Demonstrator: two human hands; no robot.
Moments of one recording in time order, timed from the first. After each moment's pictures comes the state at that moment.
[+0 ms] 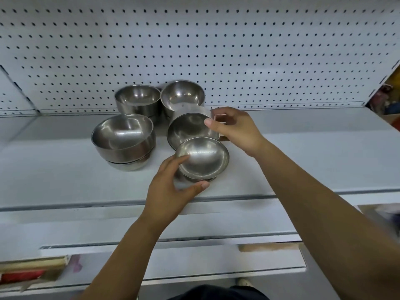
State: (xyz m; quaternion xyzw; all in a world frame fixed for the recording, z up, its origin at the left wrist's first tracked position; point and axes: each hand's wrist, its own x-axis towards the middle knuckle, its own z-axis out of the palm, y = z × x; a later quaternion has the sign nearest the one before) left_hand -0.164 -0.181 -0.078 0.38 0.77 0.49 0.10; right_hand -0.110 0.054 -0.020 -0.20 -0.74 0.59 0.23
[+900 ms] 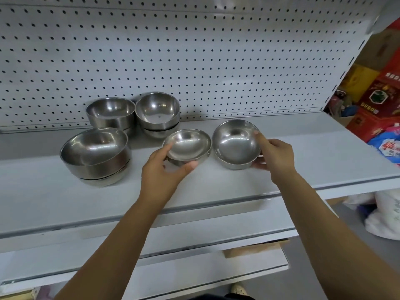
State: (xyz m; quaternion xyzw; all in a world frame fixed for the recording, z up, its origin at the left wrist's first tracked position) left_hand -0.174 -0.124 -0.058 0.34 0.74 0.56 0.13; right_hand 0.008 0.094 -0.038 -0.49 -0.55 0.56 0.37
